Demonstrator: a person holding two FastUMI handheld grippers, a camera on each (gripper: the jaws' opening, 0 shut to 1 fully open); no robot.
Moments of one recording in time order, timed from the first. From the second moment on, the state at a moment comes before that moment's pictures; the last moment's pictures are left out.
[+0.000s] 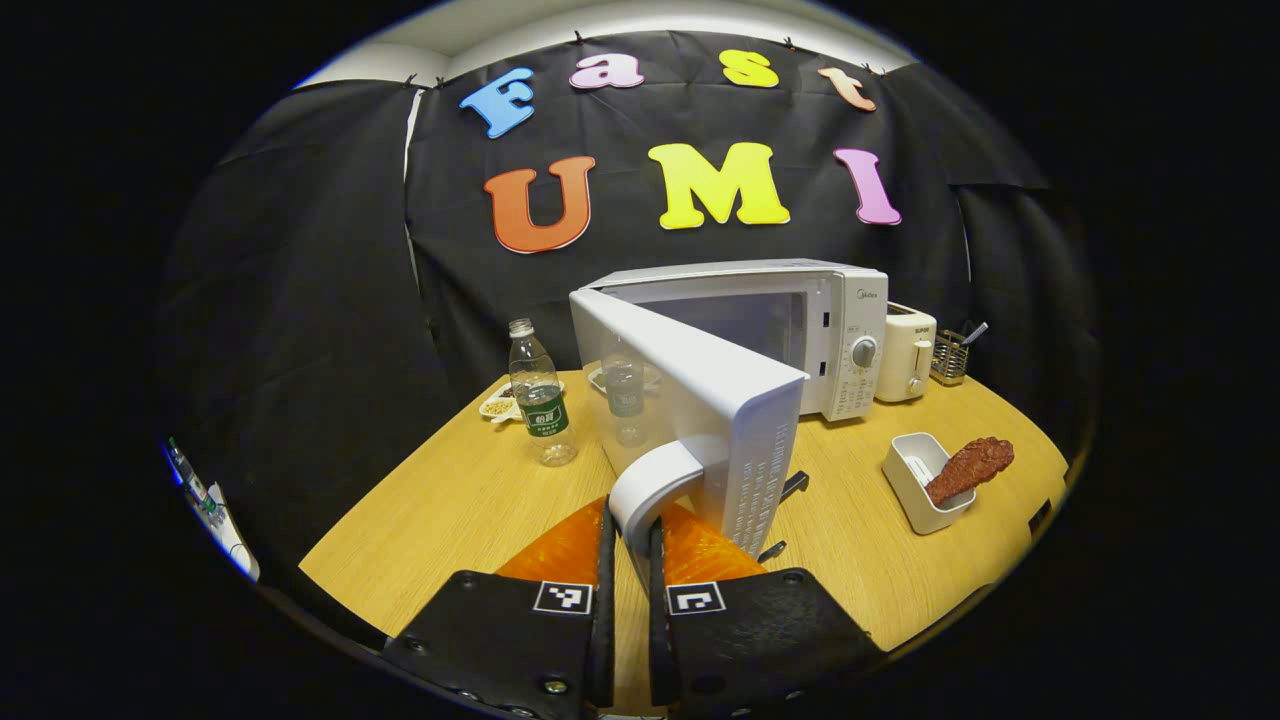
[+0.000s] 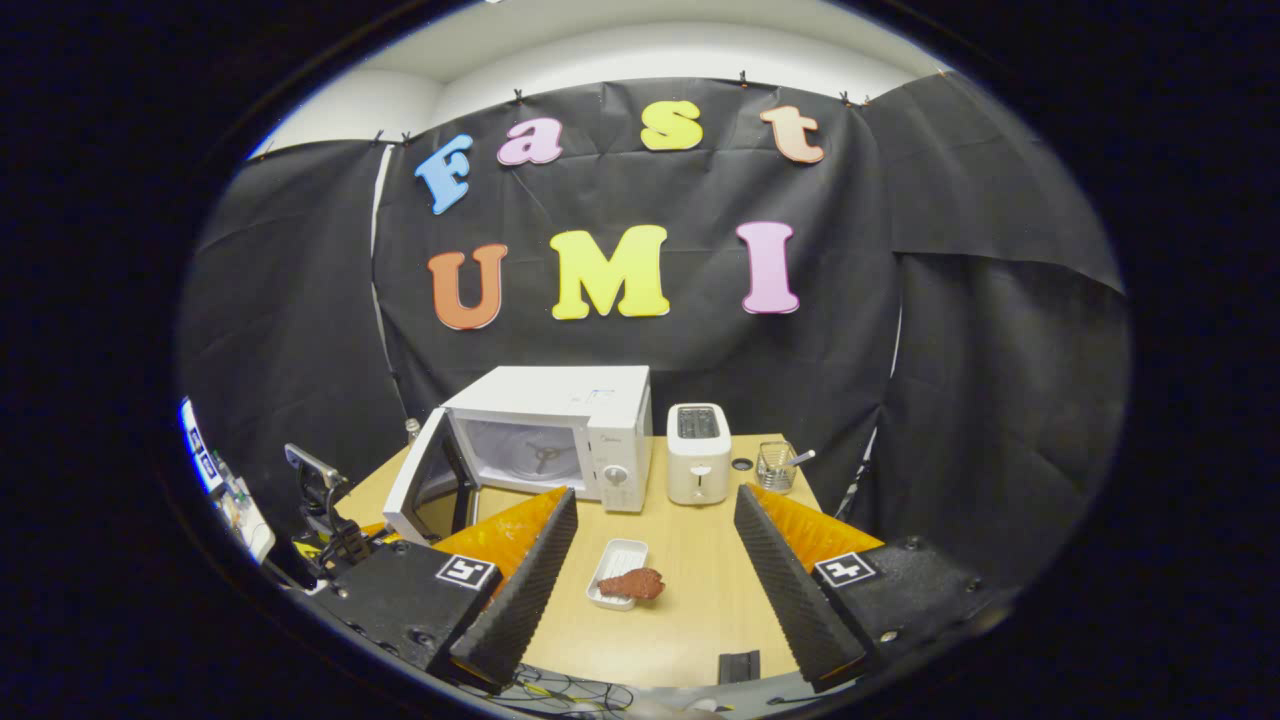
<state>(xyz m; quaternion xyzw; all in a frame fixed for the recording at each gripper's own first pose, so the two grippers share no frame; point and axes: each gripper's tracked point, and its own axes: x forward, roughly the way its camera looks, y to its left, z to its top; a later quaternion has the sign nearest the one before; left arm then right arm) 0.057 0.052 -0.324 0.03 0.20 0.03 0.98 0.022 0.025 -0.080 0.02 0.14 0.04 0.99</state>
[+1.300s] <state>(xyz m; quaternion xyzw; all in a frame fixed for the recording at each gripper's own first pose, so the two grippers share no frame) 0.029 0.158 -0.327 -0.01 0.23 -0.01 0.97 0.005 0.097 -0.110 0.01 0.16 0.07 0.98</state>
